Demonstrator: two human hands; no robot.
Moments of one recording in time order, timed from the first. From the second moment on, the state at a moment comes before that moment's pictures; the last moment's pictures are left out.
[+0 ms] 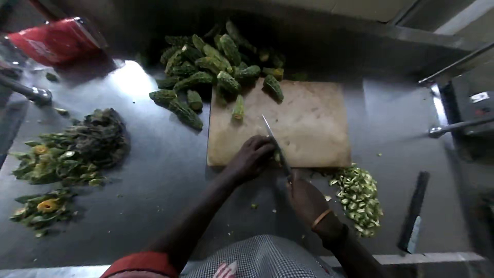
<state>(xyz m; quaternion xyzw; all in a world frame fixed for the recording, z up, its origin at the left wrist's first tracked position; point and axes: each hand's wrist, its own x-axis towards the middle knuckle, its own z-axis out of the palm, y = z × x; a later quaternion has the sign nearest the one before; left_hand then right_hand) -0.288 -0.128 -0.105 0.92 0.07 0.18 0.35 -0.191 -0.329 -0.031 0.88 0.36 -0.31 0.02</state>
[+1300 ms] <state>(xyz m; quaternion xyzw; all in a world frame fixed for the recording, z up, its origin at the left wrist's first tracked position) -0.309 -0.147 -0.097 0.85 0.23 0.30 0.37 -0.186 -0.414 -0.031 0.86 0.26 -0.39 -0.21</state>
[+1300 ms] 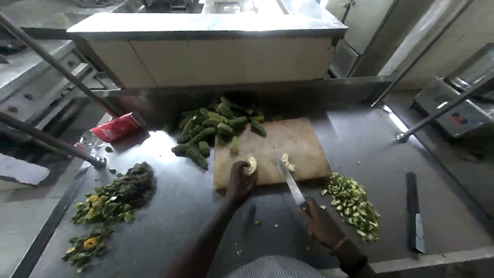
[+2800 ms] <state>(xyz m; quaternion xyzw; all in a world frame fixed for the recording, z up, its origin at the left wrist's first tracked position) -0.370 -0.138 -0.106 0.73 0.48 0.24 0.42 -0.032 -0.376 -0.057 0.94 0.14 -0.16 -0.25</state>
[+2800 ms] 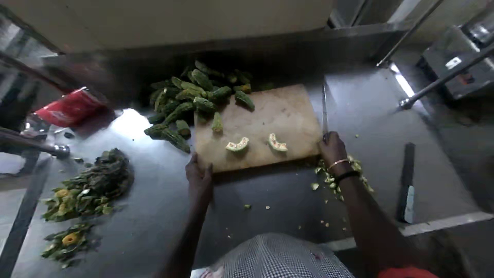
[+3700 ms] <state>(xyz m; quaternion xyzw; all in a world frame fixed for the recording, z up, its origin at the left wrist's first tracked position) -0.236 -0.192 -0.075 0.96 0.03 0.07 0.27 -0.202 -0.491 -0.052 0.90 0.18 -0.31 -0.26</state>
